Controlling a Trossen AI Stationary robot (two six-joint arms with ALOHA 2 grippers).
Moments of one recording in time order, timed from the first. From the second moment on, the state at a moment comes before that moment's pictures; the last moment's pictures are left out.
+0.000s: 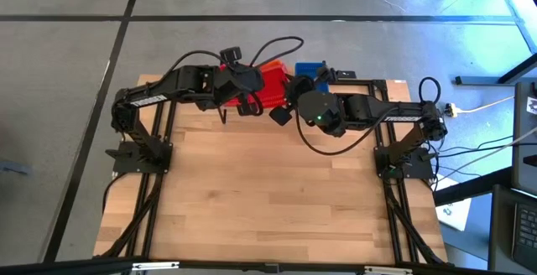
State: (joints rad) left arm 0.06 1.68 2.08 -1.09 -0.78 0.32; right arm 0.11 1.67 1.88 -0.64 1.00 0.04
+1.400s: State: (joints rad) left arm 0.63 1.63 2.08 -1.50 -0.08 -0.69; right arm 0.19 1.67 1.88 -0.44 1.18 -0.35
